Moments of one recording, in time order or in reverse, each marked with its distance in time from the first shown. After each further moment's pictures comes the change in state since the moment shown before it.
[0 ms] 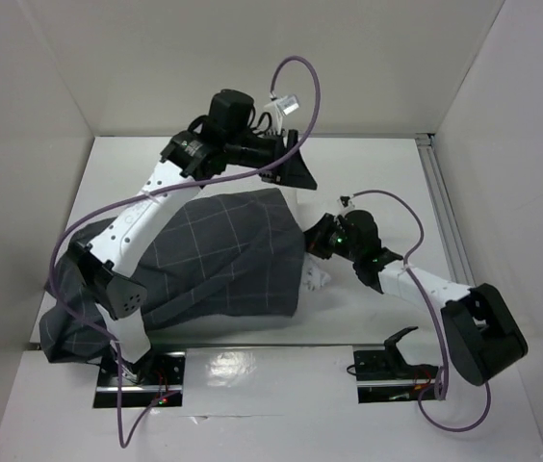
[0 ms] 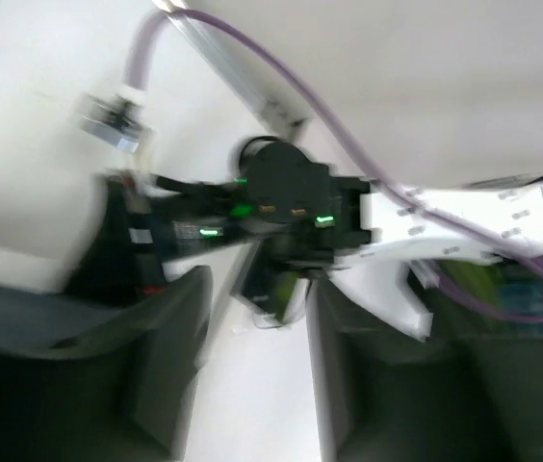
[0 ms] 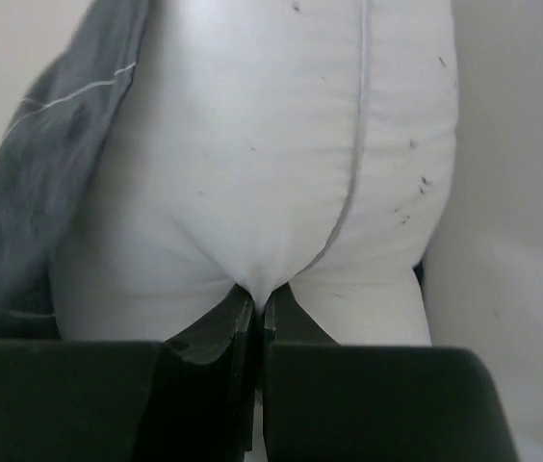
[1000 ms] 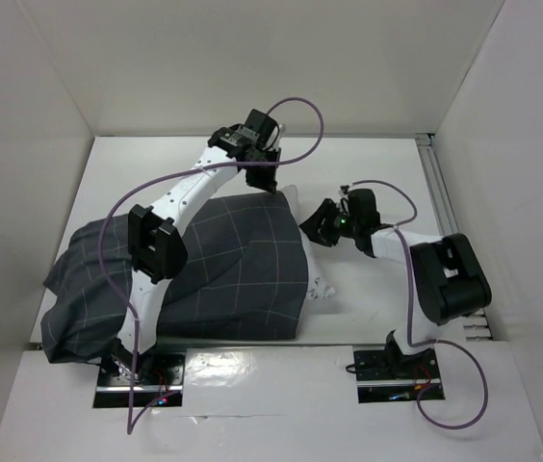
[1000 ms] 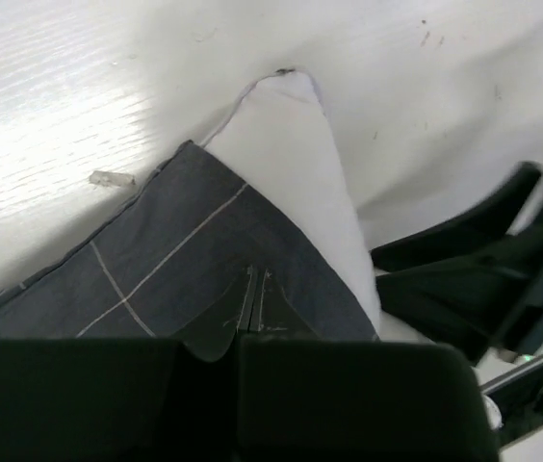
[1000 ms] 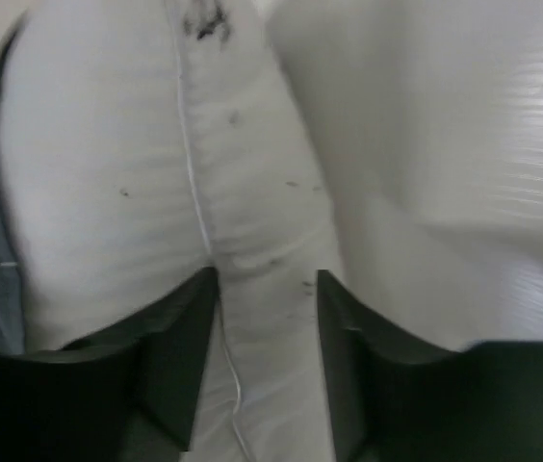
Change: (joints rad) left arm 0.089 0.410 0.215 -0.311 -0.645 0.168; right arm -0.203 0.269 0.183 -0.164 -0.171 -0.162
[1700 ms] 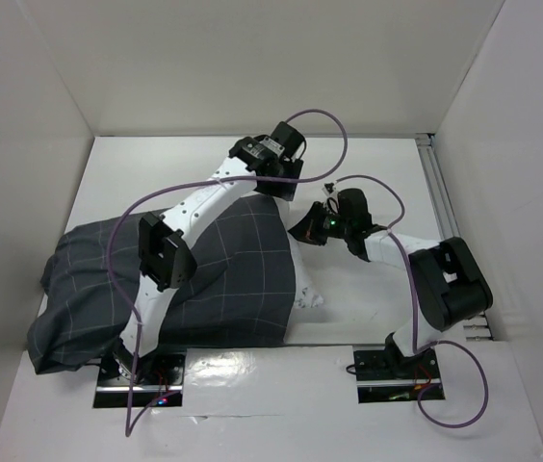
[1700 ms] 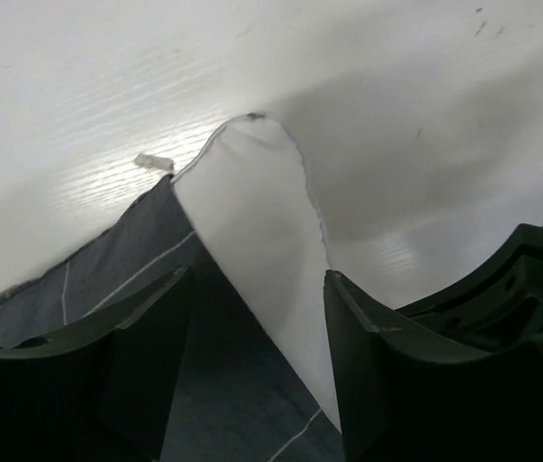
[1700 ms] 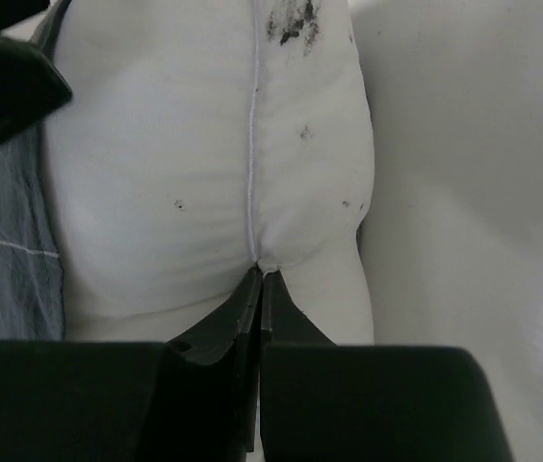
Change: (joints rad) left arm -0.126 0.000 0.045 -0.058 -0.274 0.007; right arm 0.113 0.023 0.012 0.099 -0.105 -0.001
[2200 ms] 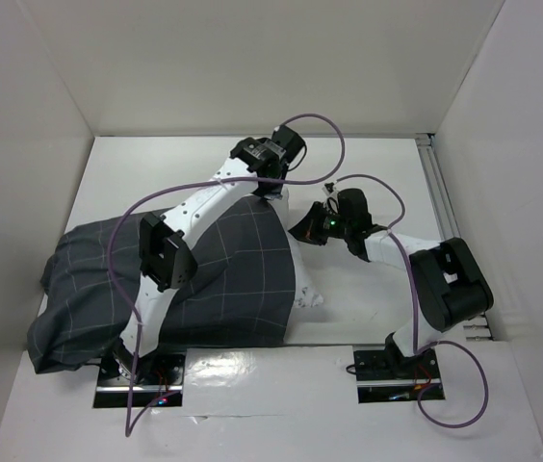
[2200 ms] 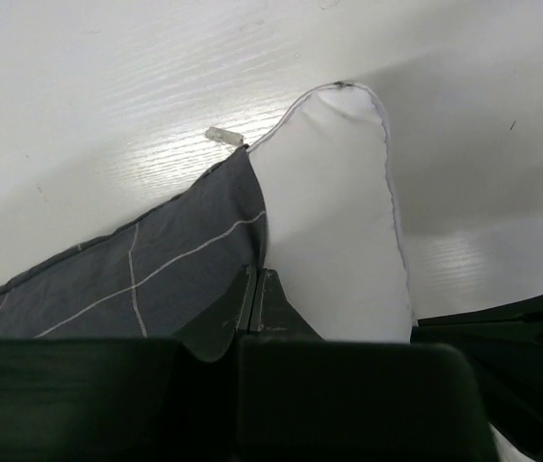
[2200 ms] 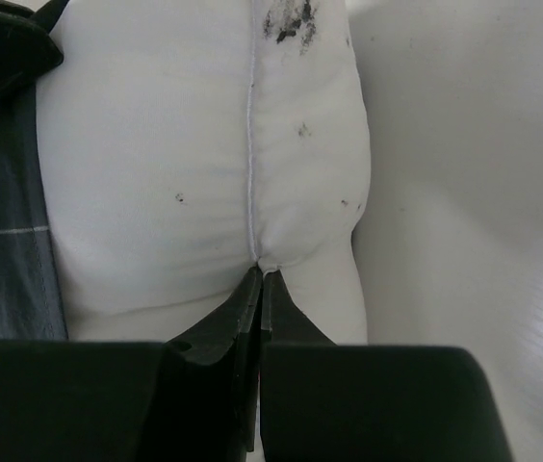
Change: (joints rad) left arm -0.019 0.000 0.000 -0.095 -0.167 -0.001; right arm 0.003 -0.006 0.000 -0.008 0.021 -0.023
